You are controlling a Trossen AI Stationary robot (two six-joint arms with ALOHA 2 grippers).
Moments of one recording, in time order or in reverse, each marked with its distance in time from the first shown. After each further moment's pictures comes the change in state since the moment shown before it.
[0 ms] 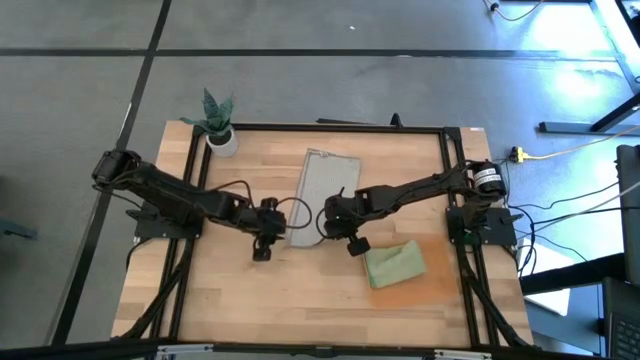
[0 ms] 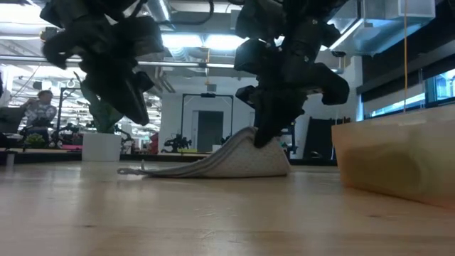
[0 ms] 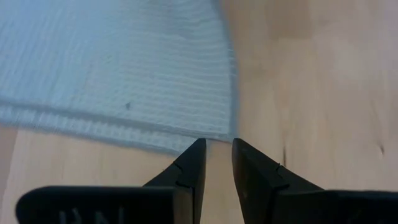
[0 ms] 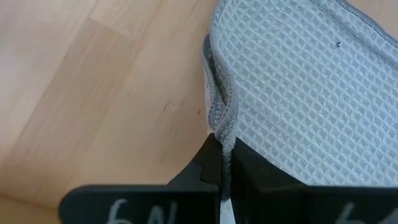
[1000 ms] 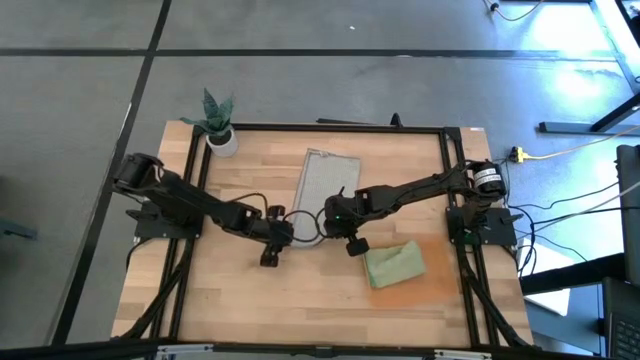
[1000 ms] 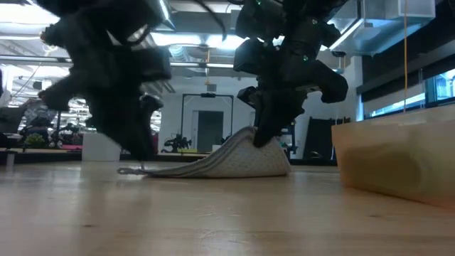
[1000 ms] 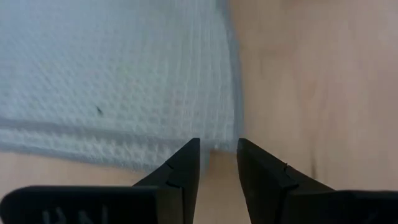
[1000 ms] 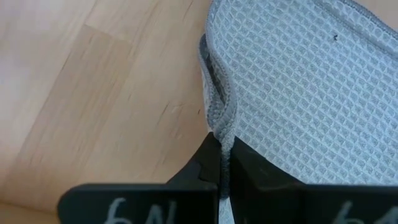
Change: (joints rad) left arm -0.037 0.198 -0.007 0.149 -0.055 0.046; right arm -0.003 -0.001 0.000 0.000 -0.002 0.054
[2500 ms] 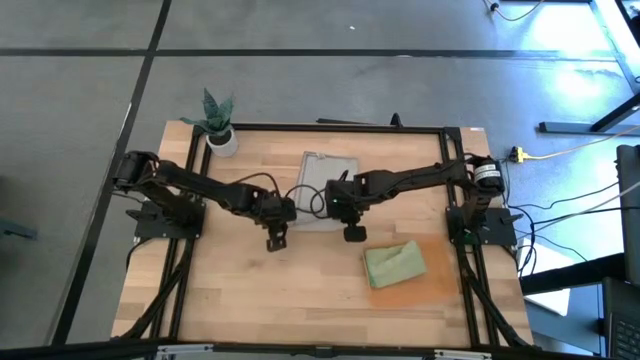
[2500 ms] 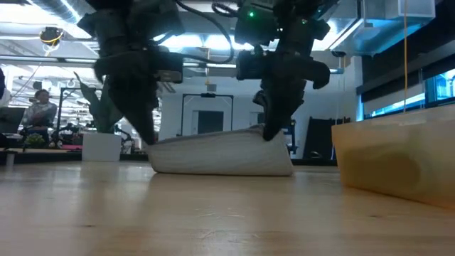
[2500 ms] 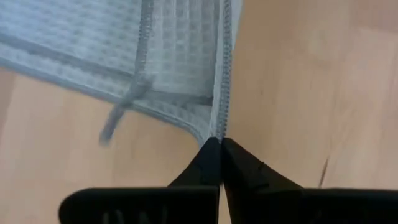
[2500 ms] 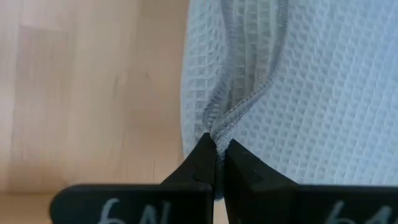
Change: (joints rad) left arm 0.166 -0.020 0.151 -0.317 0.132 -0.190; right arm -0.090 -0.002 0.094 -0.231 0.010 0.197
